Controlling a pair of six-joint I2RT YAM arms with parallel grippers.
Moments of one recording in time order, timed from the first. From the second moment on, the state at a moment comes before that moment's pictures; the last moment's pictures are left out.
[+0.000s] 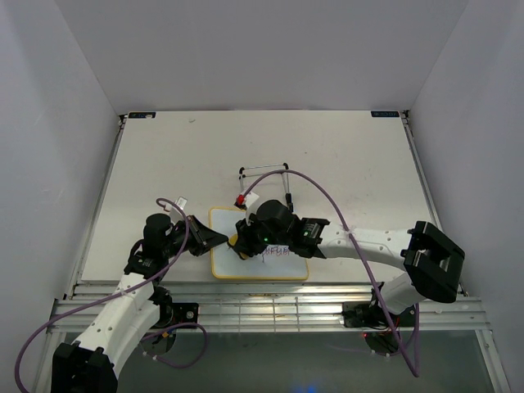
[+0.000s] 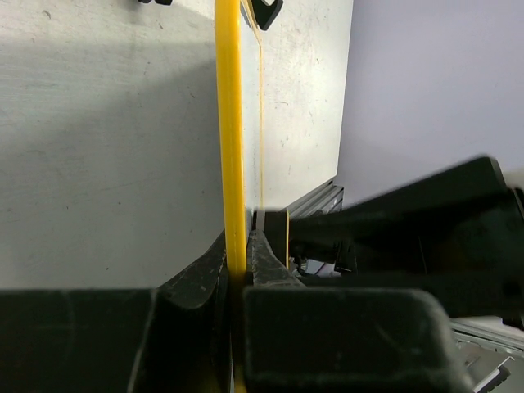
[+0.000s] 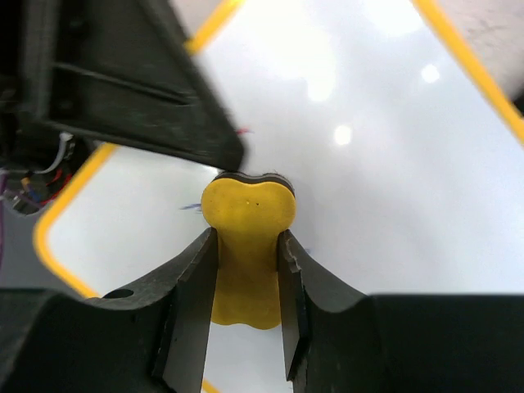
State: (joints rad) left arm -0.25 0.67 0.25 -0.07 0.61 -0.99; right arm 1.16 1.50 0.93 0.02 -0.10 0.34
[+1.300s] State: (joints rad) left arm -0.25 0.65 0.24 -0.07 0.62 -0.99; right arm 1.12 1.55 1.06 -0.22 -0.06 0.41
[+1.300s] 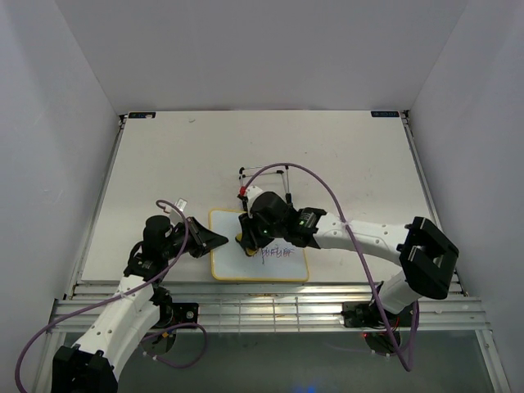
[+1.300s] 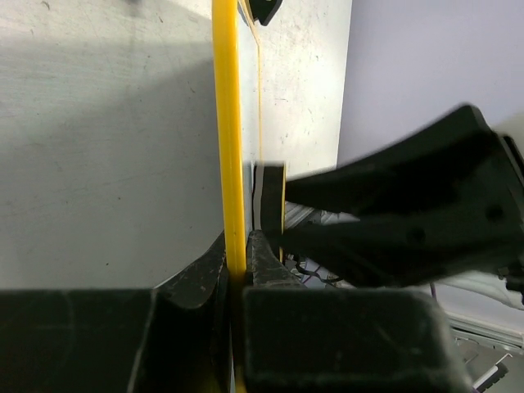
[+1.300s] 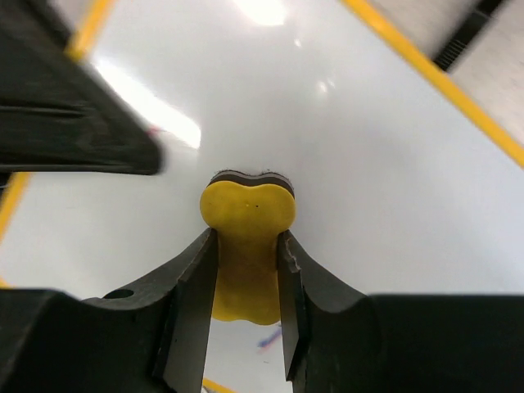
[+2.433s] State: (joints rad) left arm -0.25 0.61 0.19 -0.07 0.62 -1.02; right arm 1.14 1.34 0.65 0.16 -0.07 0.54
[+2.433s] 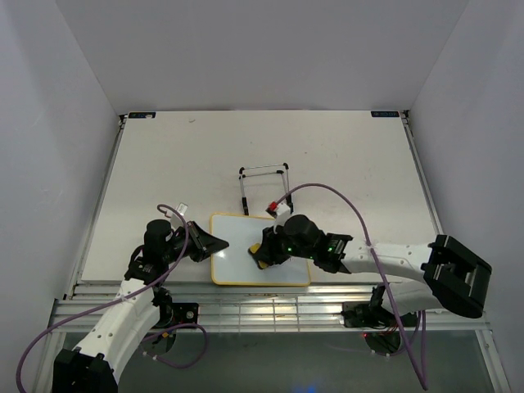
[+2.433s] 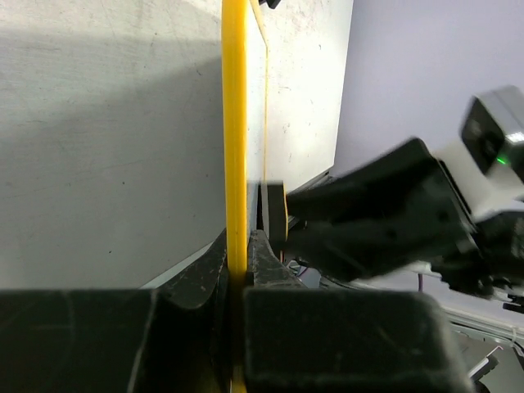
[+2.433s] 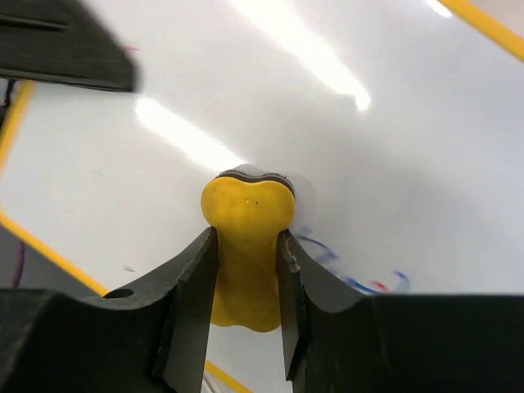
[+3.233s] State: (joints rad) left arm -0.25 0.60 0.26 -0.17 0.59 -0.99; right arm 0.76 1.17 0.34 0.20 -0.20 0.61
